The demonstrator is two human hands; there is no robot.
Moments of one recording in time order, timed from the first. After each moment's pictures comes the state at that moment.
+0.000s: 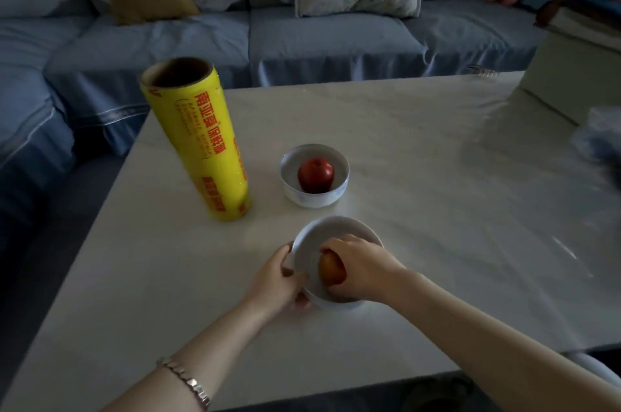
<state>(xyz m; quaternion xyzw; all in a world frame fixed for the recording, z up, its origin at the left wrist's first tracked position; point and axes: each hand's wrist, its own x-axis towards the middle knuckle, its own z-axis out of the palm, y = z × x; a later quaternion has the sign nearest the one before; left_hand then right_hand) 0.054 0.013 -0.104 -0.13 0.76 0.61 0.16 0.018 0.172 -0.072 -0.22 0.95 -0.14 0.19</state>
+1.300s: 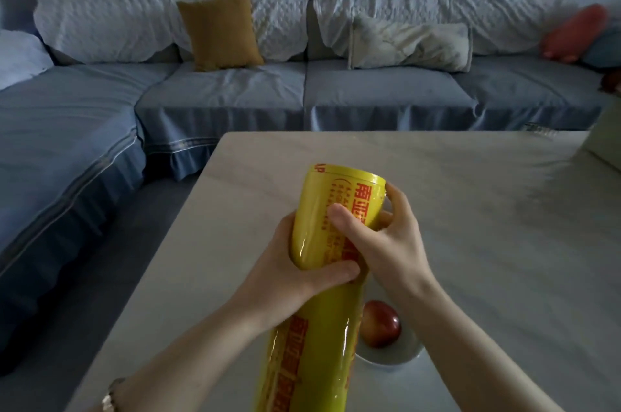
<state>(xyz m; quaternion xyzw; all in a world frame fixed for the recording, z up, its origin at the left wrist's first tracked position) 0.072 -0.026 0.037 -0.05 0.77 0.63 0.04 0.033 0.108 0.046 -0.06 0.68 -0.73 0.01</state>
